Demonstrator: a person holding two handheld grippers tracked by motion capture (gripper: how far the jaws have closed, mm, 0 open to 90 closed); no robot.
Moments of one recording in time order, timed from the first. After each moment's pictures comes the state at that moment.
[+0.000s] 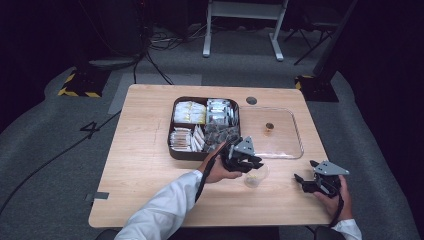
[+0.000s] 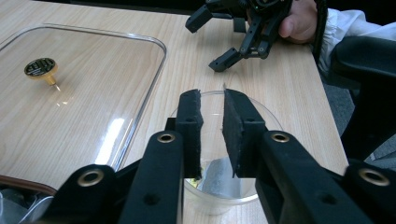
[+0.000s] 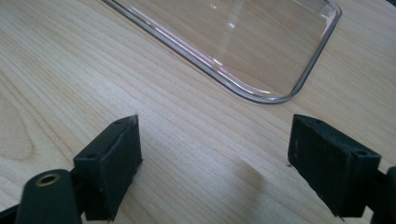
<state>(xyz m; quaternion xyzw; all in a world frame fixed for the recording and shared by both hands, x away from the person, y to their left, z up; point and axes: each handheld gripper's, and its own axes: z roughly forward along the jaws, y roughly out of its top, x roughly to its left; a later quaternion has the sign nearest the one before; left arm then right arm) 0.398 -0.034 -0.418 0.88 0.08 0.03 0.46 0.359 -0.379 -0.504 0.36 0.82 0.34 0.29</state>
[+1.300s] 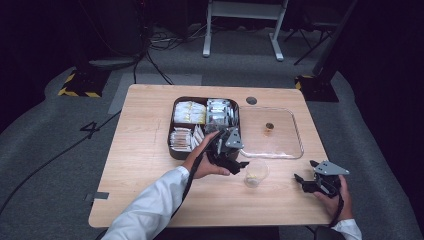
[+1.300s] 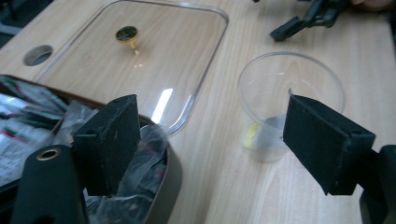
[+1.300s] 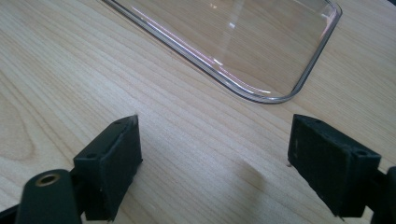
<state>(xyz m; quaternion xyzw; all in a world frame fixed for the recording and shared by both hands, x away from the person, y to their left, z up) 0.396 0.001 -0.395 0.90 0.14 0.13 0.40 0.359 -0.379 -0.504 0.36 0.82 0.34 0.29</state>
